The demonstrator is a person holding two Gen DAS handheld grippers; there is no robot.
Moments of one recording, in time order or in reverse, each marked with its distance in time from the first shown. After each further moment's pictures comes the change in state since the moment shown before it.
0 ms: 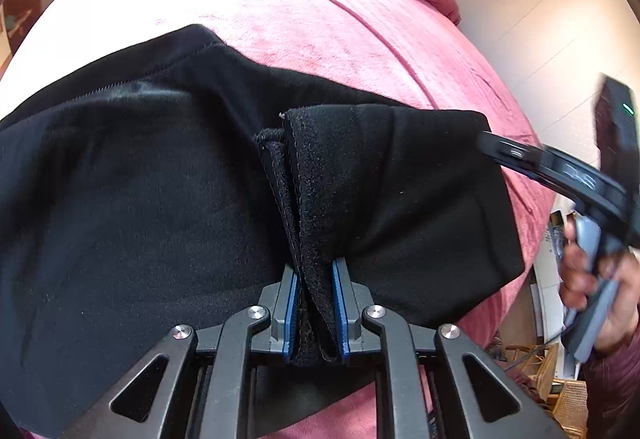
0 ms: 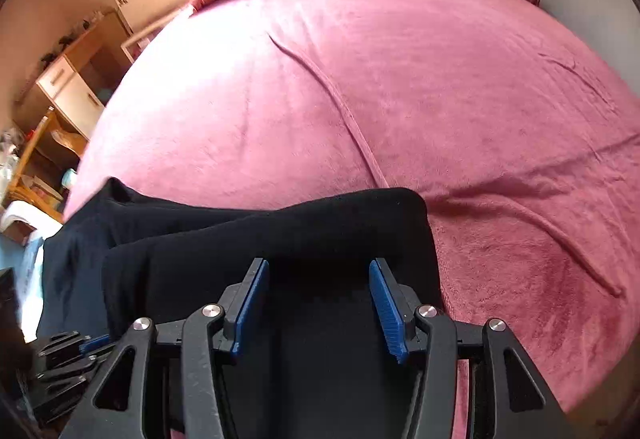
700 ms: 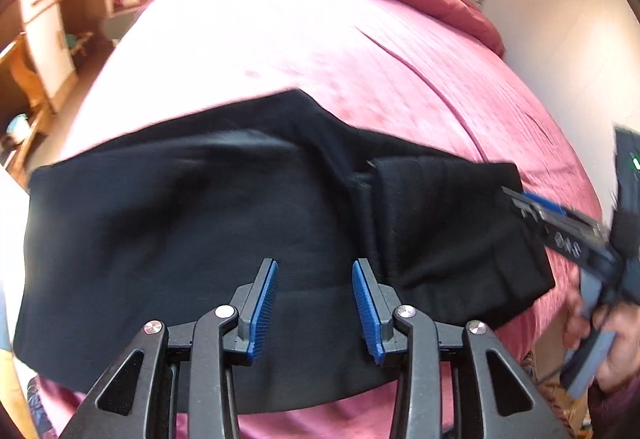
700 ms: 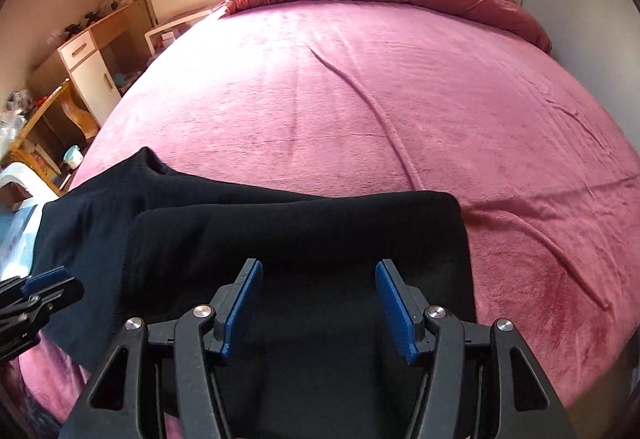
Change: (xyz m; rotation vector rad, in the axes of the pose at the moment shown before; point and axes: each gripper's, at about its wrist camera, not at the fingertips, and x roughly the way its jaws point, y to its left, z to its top) left arm -0.068 0.018 -0.006 -0.056 -0.165 0.231; right arm -0.038 0.060 -0.040 -0.143 -0.144 -0.004
